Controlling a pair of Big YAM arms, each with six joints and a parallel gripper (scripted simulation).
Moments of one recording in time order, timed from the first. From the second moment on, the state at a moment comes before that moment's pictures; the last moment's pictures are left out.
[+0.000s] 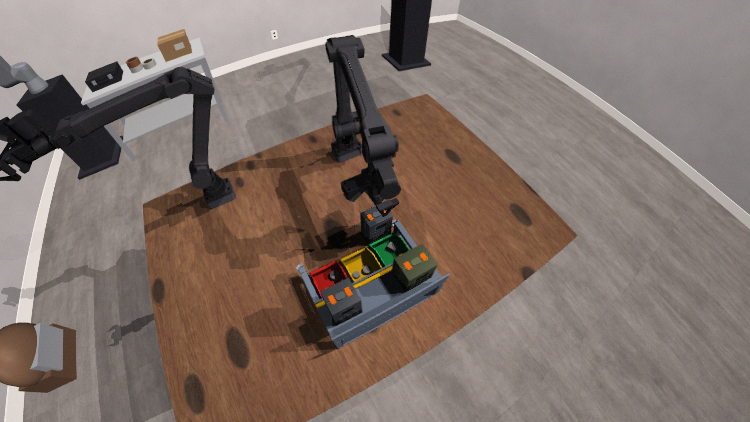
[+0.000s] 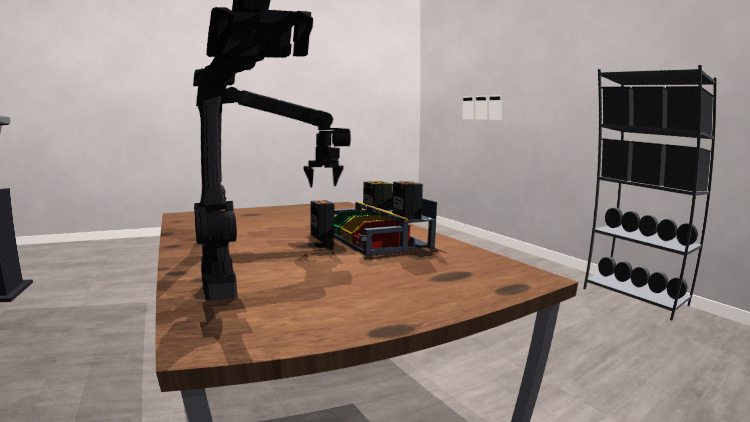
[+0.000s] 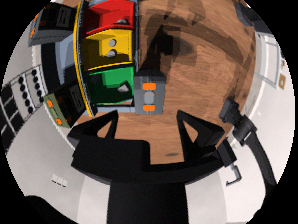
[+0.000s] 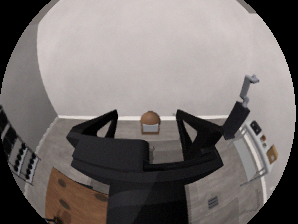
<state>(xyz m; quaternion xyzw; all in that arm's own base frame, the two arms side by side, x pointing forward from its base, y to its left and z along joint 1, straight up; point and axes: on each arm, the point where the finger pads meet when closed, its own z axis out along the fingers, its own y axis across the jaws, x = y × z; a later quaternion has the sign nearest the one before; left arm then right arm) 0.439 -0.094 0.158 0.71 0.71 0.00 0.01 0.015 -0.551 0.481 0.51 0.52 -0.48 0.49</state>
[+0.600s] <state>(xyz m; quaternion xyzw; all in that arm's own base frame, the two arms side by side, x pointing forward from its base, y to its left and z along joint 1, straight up) 0.439 -0.094 0.135 0.71 0.71 0.00 0.00 0.015 -0.551 0.481 0.51 0.52 -0.48 0.49</state>
